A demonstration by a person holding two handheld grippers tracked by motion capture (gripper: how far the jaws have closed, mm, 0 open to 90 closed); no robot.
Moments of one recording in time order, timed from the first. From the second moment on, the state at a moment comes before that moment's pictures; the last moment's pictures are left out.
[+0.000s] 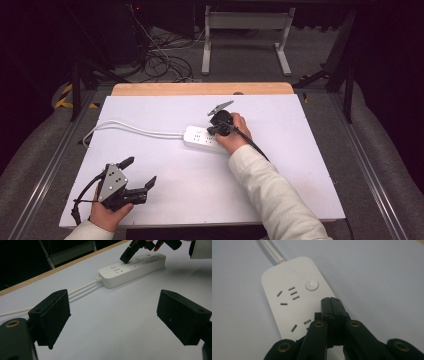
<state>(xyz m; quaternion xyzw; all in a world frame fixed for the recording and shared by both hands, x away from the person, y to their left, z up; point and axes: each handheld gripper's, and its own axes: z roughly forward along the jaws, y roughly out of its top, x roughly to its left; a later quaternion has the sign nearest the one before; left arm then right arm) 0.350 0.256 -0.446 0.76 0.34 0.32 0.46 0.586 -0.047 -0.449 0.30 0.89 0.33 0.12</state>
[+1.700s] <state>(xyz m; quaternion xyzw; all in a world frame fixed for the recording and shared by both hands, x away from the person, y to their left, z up) 0.351 0.257 -0.447 0.76 0.34 0.31 0.46 0.598 -0.016 -0.448 0.29 0.88 0.37 0.11</state>
